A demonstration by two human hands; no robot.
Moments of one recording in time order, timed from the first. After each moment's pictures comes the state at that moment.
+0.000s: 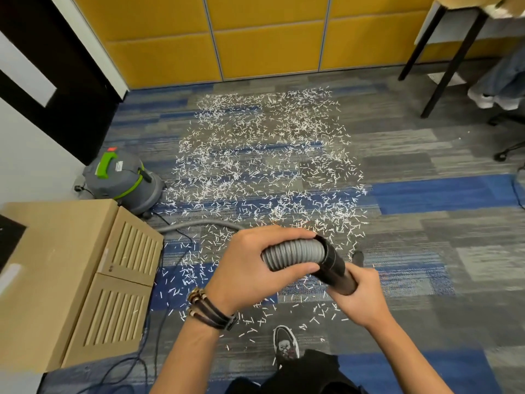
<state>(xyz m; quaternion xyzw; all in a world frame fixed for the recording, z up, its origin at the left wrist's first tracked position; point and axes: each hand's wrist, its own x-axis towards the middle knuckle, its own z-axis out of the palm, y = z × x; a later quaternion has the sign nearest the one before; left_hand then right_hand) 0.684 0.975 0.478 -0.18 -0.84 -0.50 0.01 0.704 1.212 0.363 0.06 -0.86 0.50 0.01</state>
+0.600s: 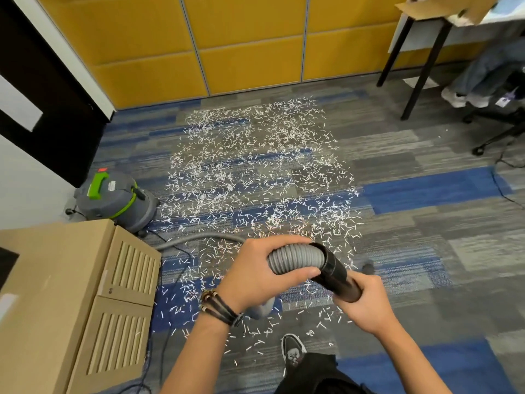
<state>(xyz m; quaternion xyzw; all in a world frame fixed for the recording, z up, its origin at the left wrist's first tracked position) 0.683 0.952 0.461 -0.15 -0.83 -0.52 -0.12 0.729 1.200 0.346 0.00 -0.87 0.49 0.00</state>
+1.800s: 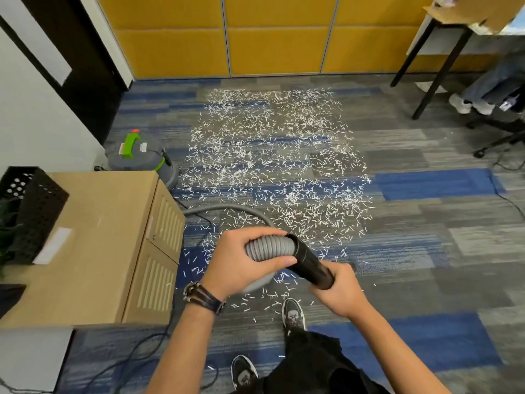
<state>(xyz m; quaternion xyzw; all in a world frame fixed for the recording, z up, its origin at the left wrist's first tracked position) 0.839 0.721 0.435 -0.09 -0.81 -0.57 -0.07 0.860 0.975 0.344 0.03 -0.88 0.46 -0.10</state>
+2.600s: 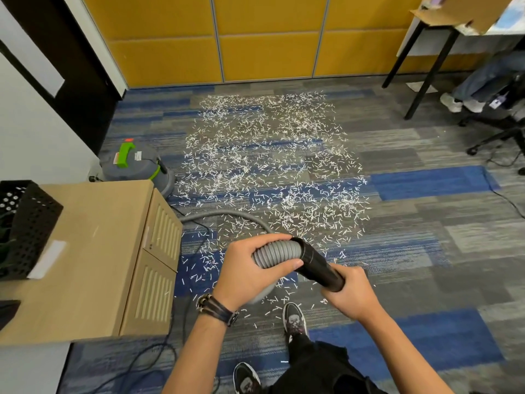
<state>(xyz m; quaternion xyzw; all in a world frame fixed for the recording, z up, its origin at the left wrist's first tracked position) 0.837 0.743 0.426 -0.07 -0.80 -0.59 -0.05 0.858 0.998 0.347 0.01 -0.90 0.43 -0.08</state>
